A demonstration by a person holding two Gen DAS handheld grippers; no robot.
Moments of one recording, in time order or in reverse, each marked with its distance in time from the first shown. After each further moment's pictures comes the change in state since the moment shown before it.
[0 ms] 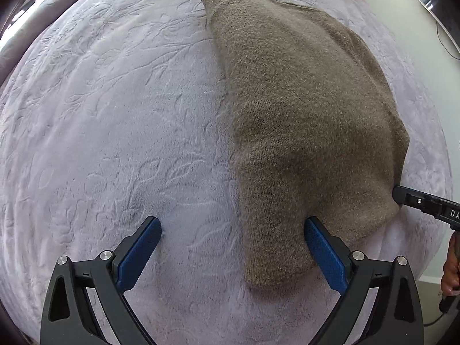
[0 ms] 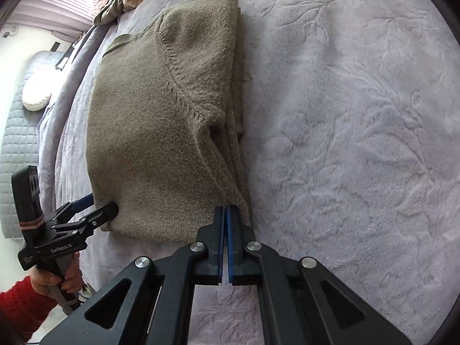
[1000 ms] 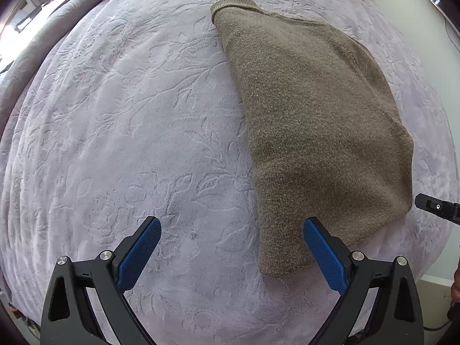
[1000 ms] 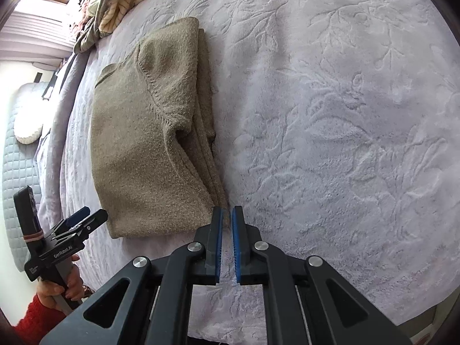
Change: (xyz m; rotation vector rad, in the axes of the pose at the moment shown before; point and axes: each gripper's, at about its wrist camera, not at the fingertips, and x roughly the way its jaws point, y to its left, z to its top) left arm -0.048 0.016 0.031 -0.002 0.027 0.078; right arm -0.040 -0.018 -0.003 0.171 -0.005 0.001
